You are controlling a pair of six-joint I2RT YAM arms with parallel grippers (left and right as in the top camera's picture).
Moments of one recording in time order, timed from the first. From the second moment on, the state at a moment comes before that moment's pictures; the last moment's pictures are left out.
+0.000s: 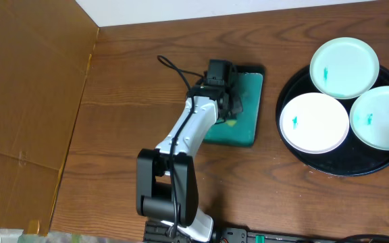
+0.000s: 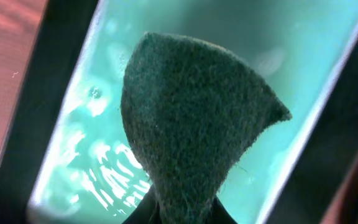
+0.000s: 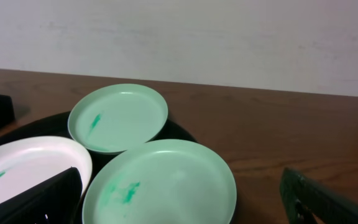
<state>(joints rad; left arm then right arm) -0.14 1.71 1.14 -0.68 -0.08 -0.41 0.02 0.02 0.01 -0.07 -0.07 -0.02</state>
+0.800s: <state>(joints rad) -0.66 1.62 1.23 -0.57 0.00 -0.74 0.02 0.02 0.01 -0.07 -0.07 -0.02</state>
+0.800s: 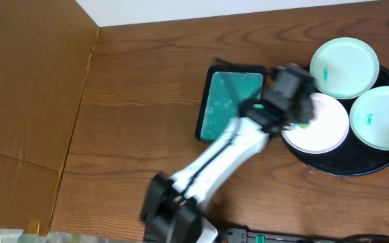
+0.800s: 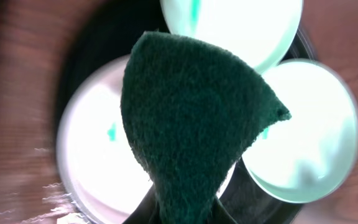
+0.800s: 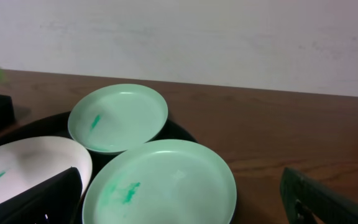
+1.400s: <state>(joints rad) -0.77 1.91 1.23 -0.47 -0.21 -0.99 0.02 0.02 0.01 -0.07 -0.07 -0.02</state>
